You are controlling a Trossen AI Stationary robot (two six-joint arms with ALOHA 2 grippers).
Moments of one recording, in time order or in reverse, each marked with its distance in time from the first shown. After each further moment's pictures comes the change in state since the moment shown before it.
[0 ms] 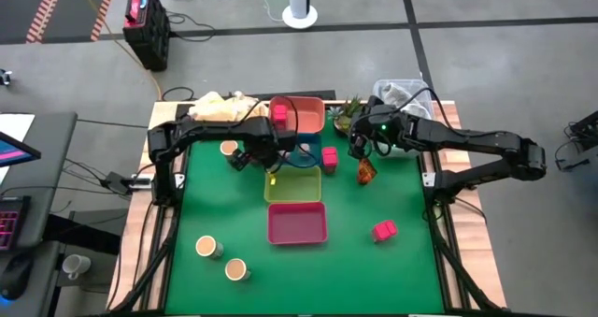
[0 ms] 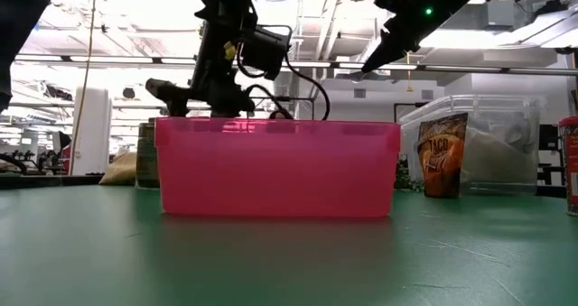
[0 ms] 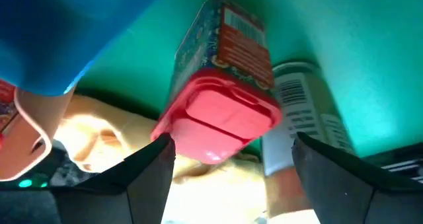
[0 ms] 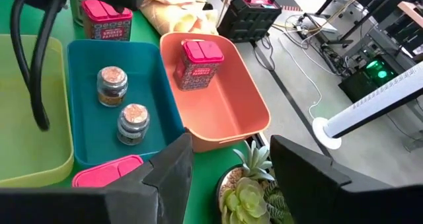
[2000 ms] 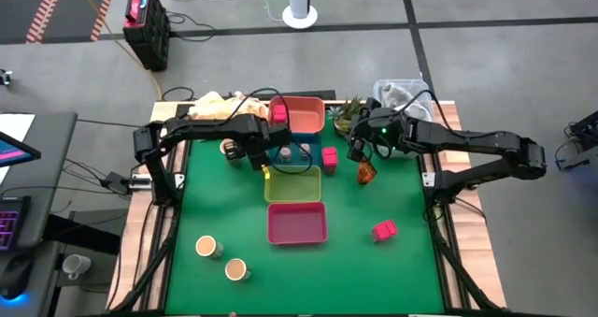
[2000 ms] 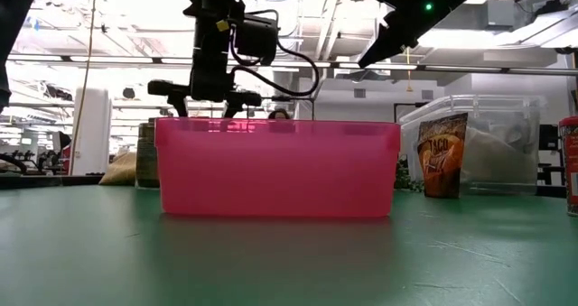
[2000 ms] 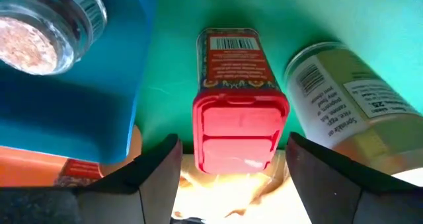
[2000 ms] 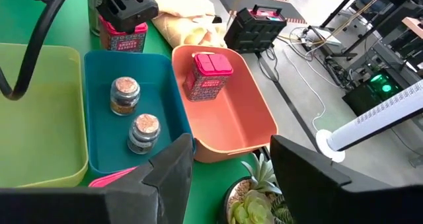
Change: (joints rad) left arm 0.025 -0.115 -0.094 0.189 0.070 0.606; right arm 0.035 0.000 0.000 0.026 -0.001 -0.014
